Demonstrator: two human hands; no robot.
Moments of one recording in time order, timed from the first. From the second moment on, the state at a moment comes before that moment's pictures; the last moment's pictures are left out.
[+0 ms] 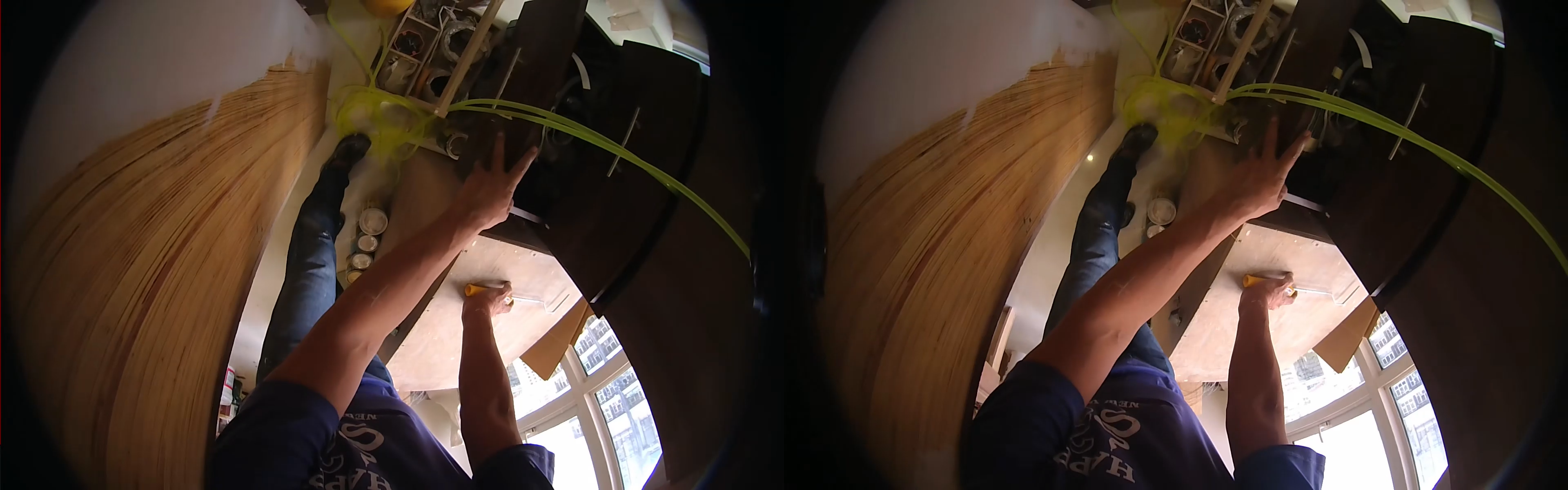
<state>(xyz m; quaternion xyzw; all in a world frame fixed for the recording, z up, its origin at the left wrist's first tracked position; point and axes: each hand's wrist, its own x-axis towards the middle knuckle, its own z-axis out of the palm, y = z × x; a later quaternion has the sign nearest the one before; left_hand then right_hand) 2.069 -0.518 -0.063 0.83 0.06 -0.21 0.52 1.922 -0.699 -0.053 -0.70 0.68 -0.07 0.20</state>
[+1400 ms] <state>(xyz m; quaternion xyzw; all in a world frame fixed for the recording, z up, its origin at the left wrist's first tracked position) 2.213 -0.637 0.000 0.35 0.22 -0.10 0.90 1.921 -0.726 -0.058 -0.67 0.72 -0.02 0.18</state>
